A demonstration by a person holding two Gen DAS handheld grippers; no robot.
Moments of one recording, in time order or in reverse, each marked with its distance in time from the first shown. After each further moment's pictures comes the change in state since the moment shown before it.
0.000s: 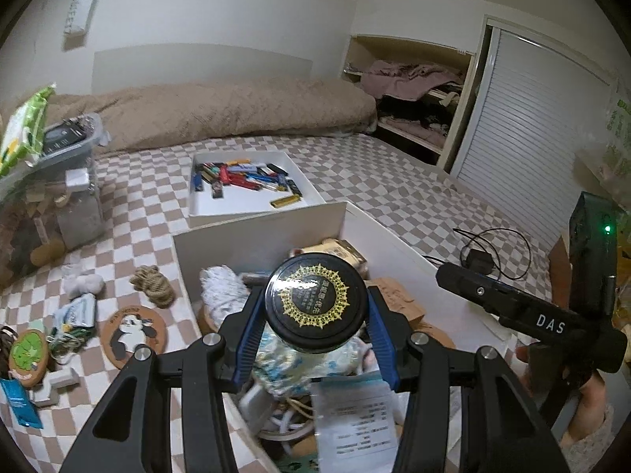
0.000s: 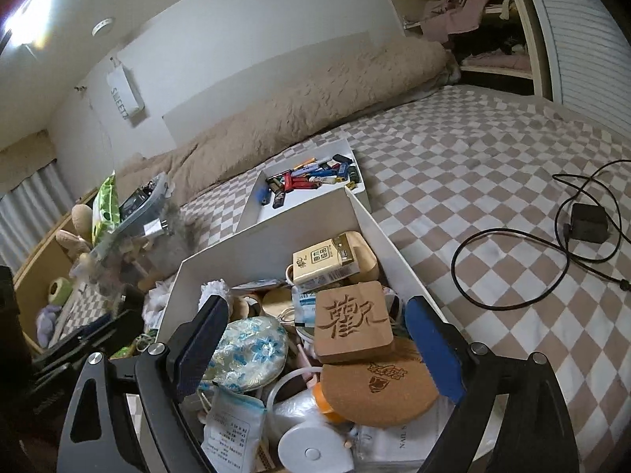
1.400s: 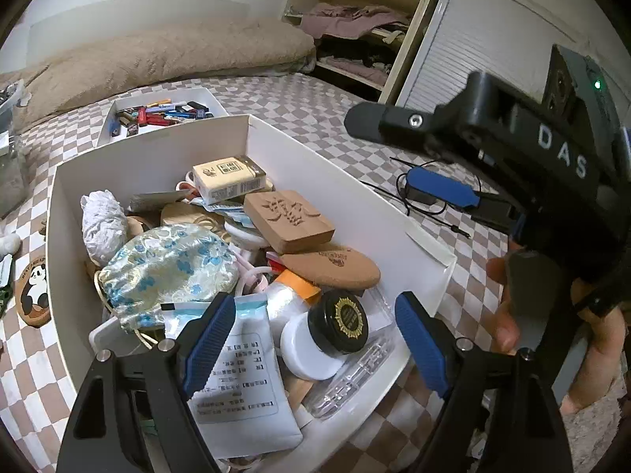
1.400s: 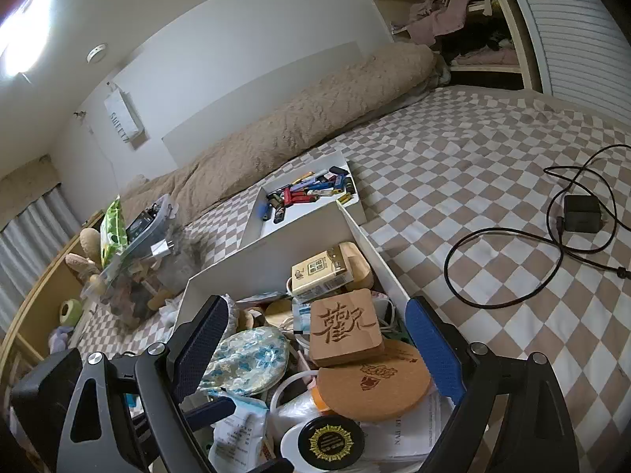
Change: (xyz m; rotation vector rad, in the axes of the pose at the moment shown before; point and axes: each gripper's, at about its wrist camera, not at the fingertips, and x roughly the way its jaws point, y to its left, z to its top) left arm 0.035 -0.067 -0.049 0.058 0.193 -0.184; right arm -0.014 -0.012 0.003 0.055 -0.039 0.028
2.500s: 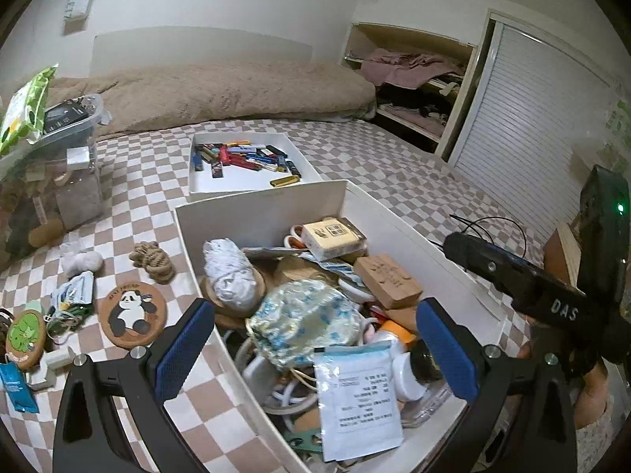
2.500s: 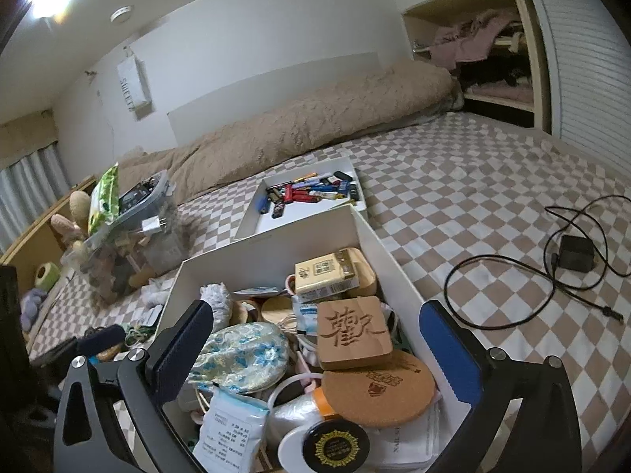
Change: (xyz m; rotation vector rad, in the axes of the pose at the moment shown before) left arm -0.061 0.069 0.022 -0.079 -0.151 0.176; right arm 0.006 0.035 -0.007 -0.160 -0.012 -0.068
